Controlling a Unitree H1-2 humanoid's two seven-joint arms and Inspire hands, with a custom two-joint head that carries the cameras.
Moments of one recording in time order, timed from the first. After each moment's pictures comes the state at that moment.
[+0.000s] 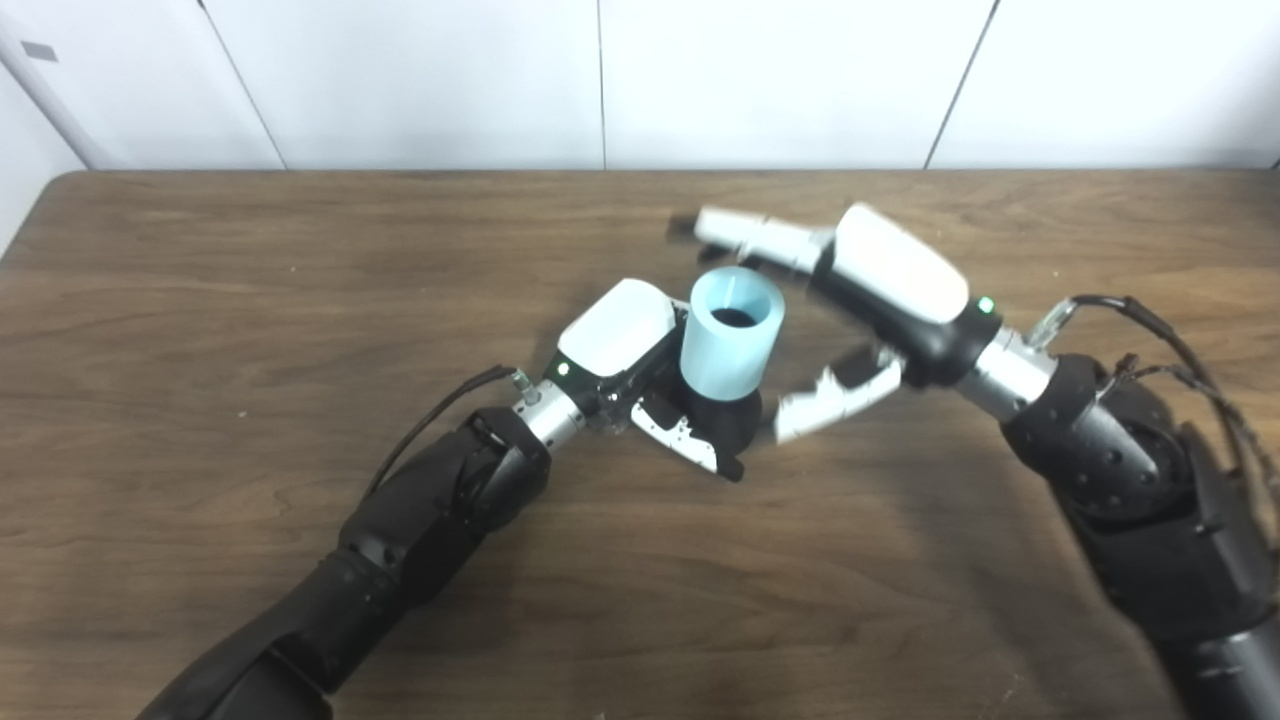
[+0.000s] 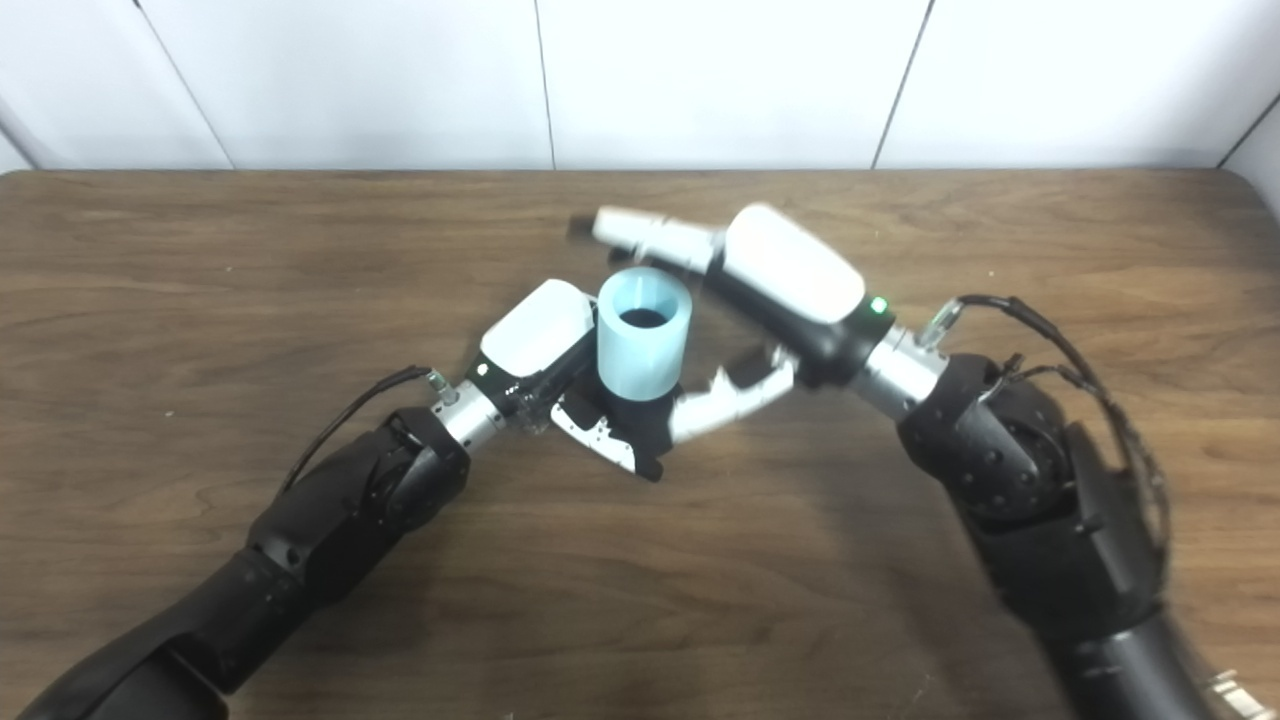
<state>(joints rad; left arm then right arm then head) -0.50 0.24 -0.66 0.44 0.77 -0.39 0.21 -0.31 -0.32 0.11 -0.35 -0.23 -0.06 0.33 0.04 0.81</state>
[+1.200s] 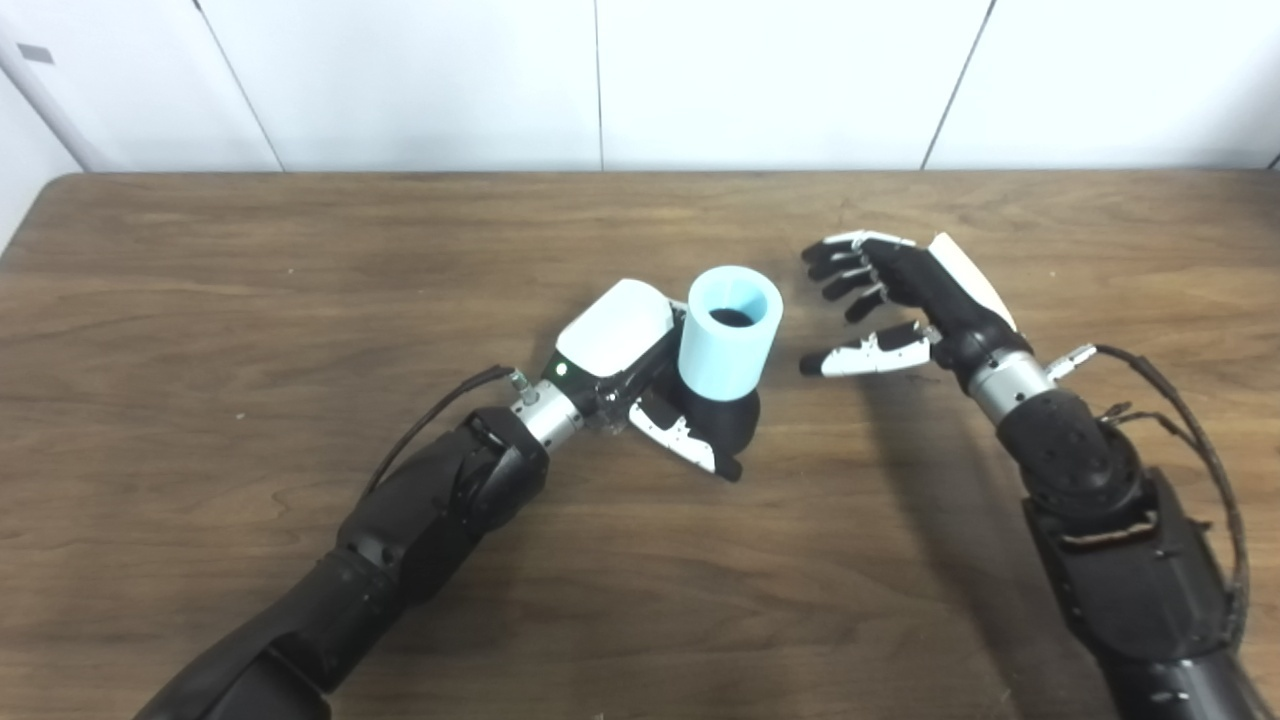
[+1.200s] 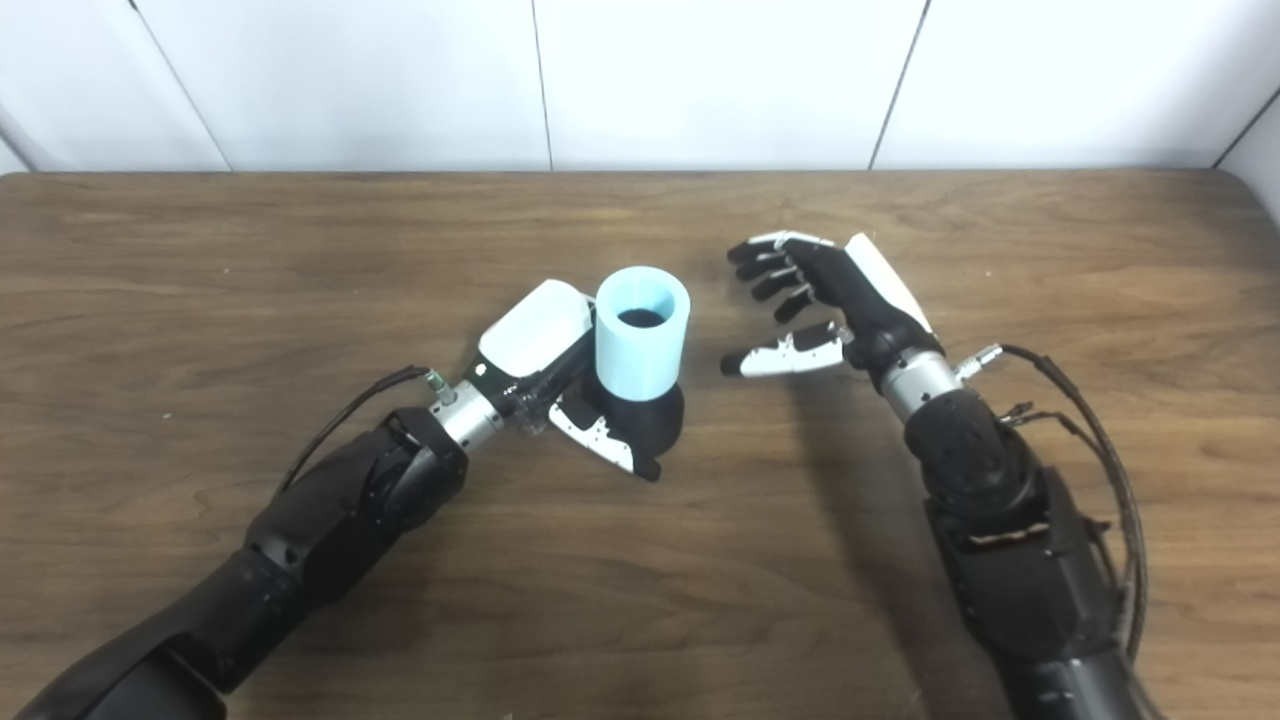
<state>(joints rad) -0.50 0.25 -0.65 0.44 0.76 -0.40 0.21 -0.23 -0.27 0.09 -0.15 -0.32 0.30 0.17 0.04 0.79</state>
